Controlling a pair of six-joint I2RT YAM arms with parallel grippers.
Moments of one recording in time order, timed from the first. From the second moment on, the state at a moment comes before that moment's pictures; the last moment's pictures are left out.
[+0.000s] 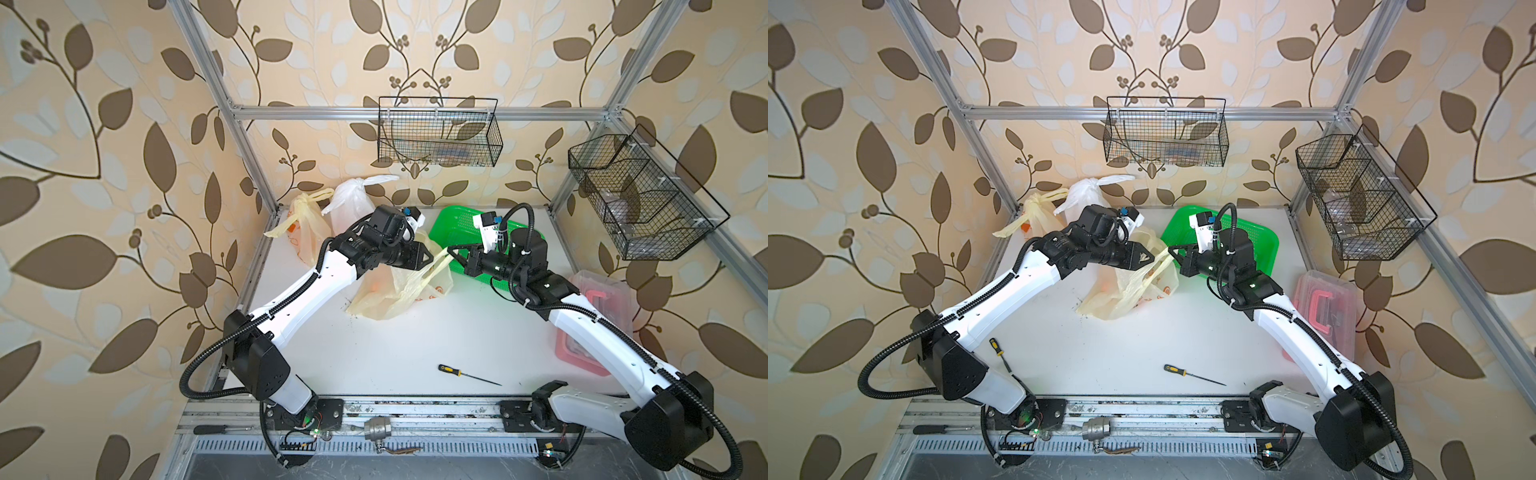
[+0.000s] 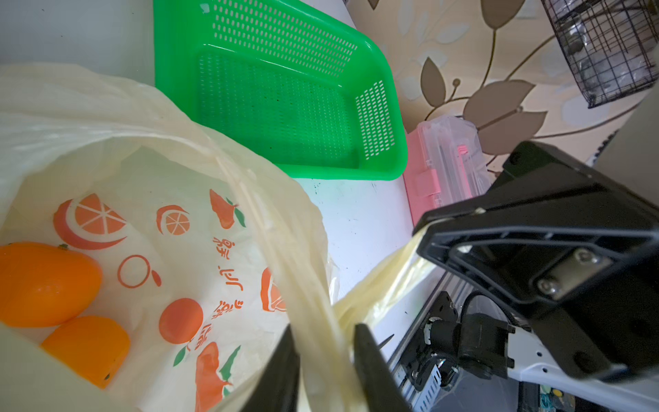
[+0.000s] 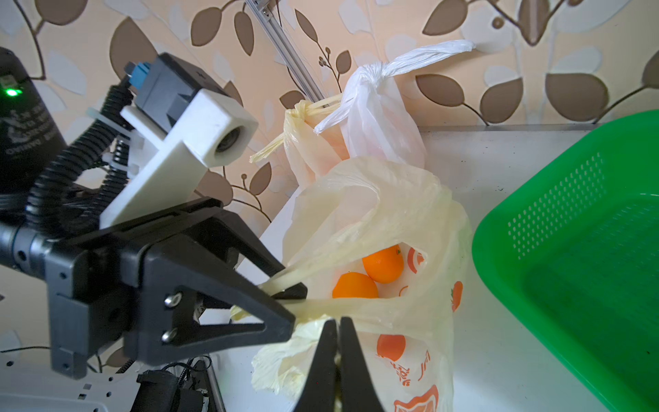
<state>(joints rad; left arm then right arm) -0.62 1.54 1.52 -0.66 0.38 -0.41 0.39 1.19 0.97 -0.08 -0.44 0.45</state>
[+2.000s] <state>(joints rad) -0.84 1.70 1.75 -0.82 -0.25 0.14 0.33 1.33 1.20 -0.24 -0.45 0.52</state>
